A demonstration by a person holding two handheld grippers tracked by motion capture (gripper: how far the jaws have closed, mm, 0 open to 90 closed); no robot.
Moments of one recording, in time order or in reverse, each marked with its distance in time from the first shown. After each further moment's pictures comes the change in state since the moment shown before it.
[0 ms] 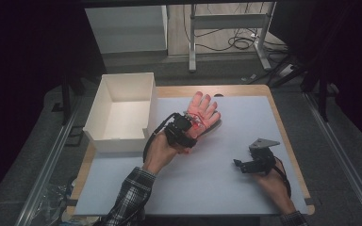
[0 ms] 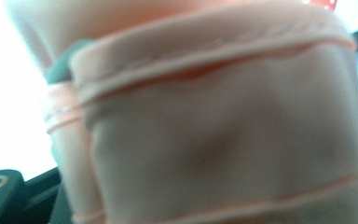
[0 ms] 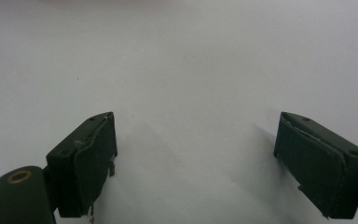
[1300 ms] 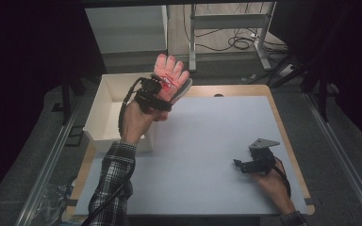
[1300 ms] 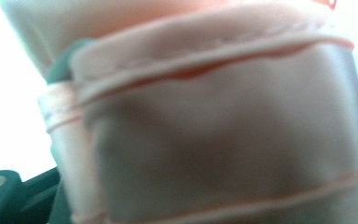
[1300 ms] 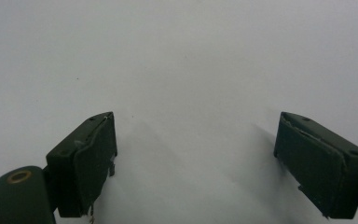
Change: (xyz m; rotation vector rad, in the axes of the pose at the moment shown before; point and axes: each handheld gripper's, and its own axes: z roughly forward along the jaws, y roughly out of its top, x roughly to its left) left arm 0.087 0.021 -0.094 -0.080 0.147 -0.216; right arm 0.000 0.000 0.000 -0.005 -0.001 -0.002
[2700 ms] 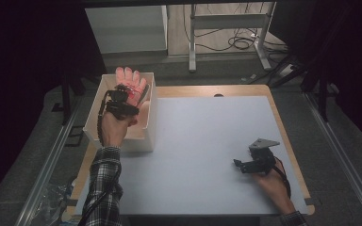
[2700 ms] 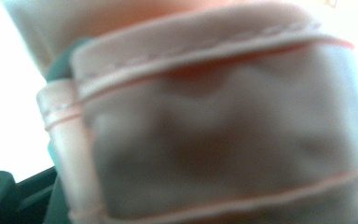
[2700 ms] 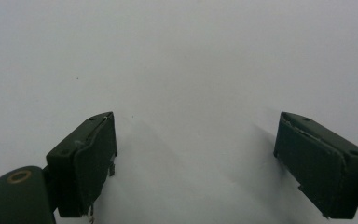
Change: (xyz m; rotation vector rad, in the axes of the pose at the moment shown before) left arm 0.093 -0.066 0.042 0.041 0.206 -0.270; right arm 0.000 0.000 0.000 0.000 -0.002 0.000
